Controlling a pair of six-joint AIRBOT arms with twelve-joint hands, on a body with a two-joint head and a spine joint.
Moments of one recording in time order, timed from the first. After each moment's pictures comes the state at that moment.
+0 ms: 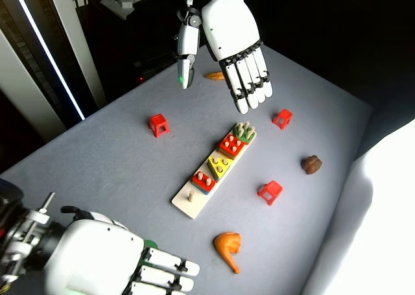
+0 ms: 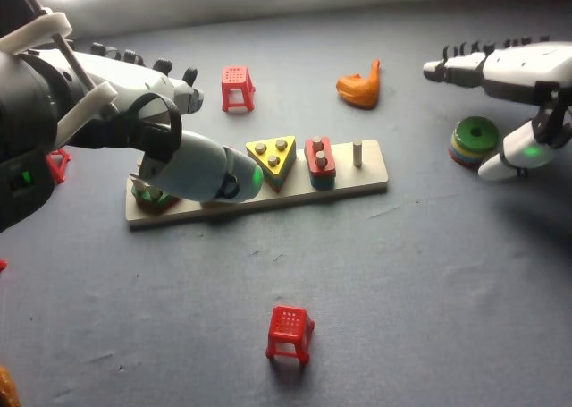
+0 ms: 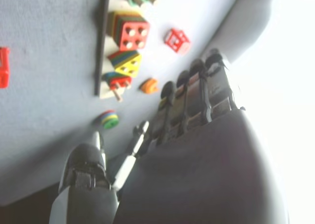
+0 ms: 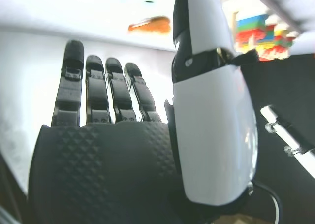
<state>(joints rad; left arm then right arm) 0.13 -0.85 0.62 0.95 0.91 -0.08 -0.46 -1.14 1.33 0.56 0.18 -1.19</state>
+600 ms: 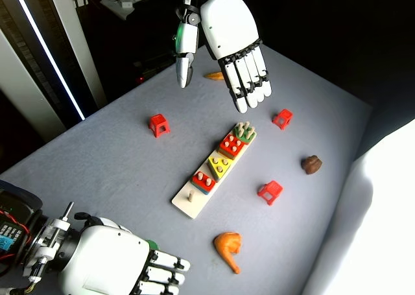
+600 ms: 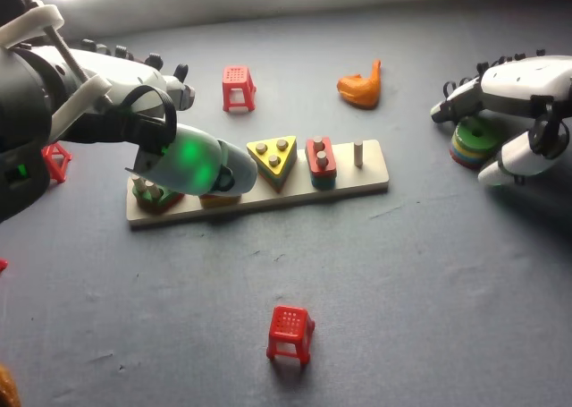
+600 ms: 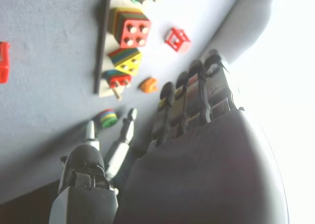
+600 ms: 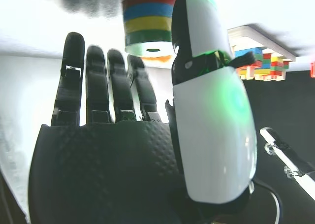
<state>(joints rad) 0.12 -0.85 0.62 0.95 0.94 -0.08 -0.49 -1.17 1.38 0.56 0.20 -1.21</state>
